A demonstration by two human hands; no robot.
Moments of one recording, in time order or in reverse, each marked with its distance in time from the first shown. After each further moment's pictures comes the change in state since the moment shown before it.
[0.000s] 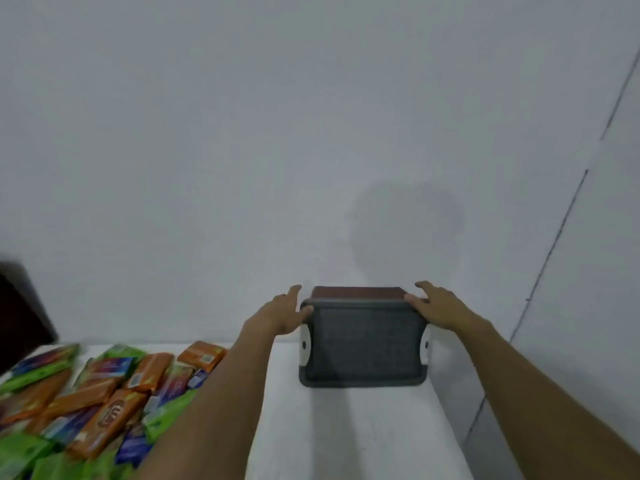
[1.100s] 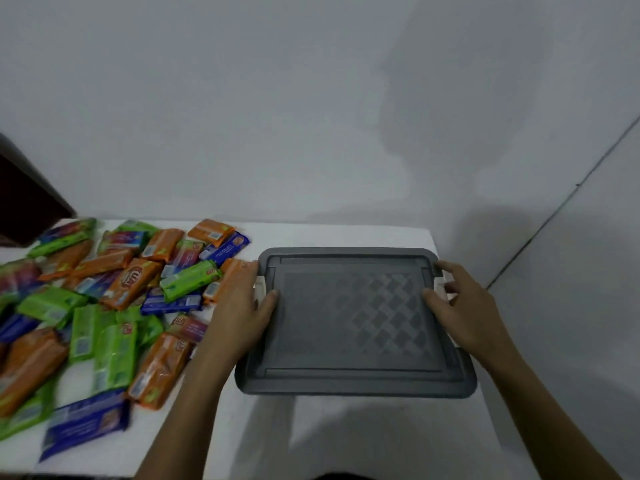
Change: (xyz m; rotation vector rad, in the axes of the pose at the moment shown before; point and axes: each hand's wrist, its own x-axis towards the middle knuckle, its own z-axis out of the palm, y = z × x) left_hand -0.187 -0.024 0.079 -0.226 0.293 -0.156; right_hand -0.169 0.021 0.088 0.336 0.105 0.026
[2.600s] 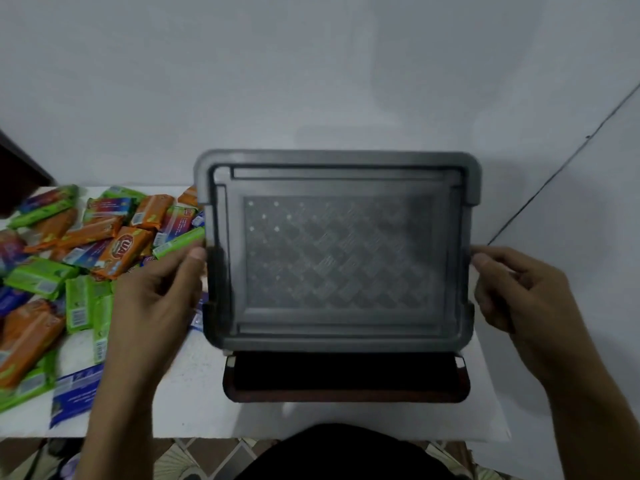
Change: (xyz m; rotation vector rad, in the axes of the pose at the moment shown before) left_hand -0.057 0.006 -0.074 -0.487 0.262 -0.036; right_hand -0.059 -0.040 -0.045 0.571 0.016 0.047
